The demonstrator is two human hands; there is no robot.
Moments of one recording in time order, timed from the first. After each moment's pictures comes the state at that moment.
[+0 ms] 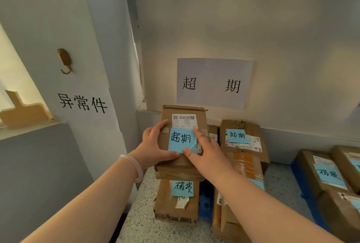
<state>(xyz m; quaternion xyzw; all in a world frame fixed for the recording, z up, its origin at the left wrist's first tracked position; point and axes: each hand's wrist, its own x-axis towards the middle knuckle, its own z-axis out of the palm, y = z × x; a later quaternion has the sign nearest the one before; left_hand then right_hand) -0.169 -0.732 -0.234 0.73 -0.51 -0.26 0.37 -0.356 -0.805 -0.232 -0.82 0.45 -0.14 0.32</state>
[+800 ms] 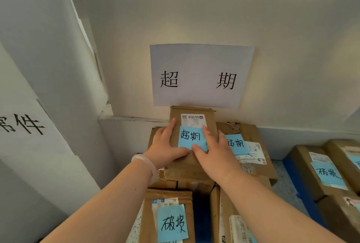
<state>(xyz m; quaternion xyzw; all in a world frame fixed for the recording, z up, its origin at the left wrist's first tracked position) -0.149 -0.896 -0.292 0.70 -0.51 -0.36 0.34 -0.322 -0.923 -0.263 -0.75 0.60 -0.08 0.26</state>
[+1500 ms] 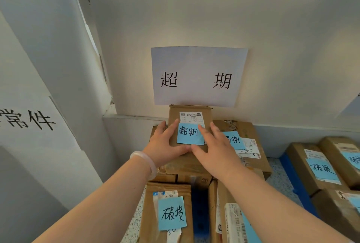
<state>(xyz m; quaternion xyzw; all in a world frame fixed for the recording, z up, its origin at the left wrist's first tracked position) -0.163 -0.873 -0.272 0.73 -0.55 -0.29 0.27 -0.340 -0.909 -0.257 -0.81 0.53 -0.10 0.21</state>
